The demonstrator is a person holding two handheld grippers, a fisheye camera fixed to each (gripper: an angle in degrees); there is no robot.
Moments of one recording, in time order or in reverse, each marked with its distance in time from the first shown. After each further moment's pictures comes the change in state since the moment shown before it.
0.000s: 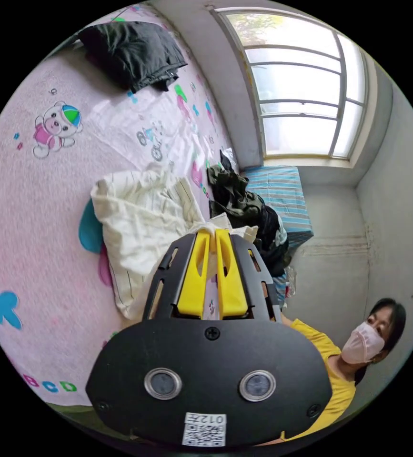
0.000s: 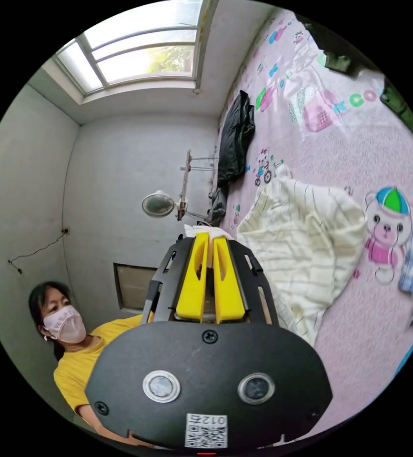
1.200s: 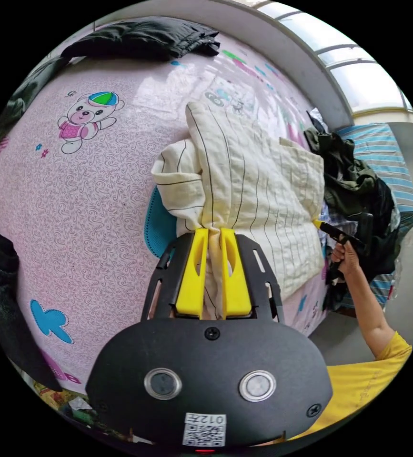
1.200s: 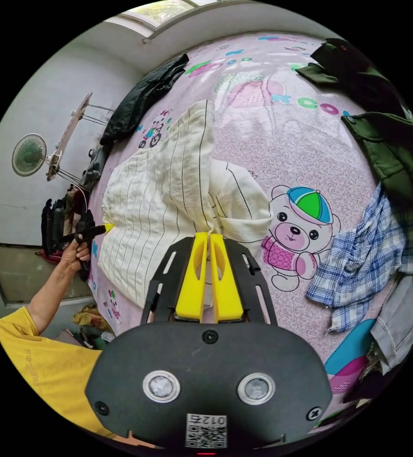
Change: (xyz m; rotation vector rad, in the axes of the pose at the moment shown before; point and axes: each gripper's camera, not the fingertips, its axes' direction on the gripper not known) left arm 0.119 -0.028 0.089 -0.122 -0.684 0.076; right arm -0.102 -0.051 0.178 -0.171 0.843 -0.105
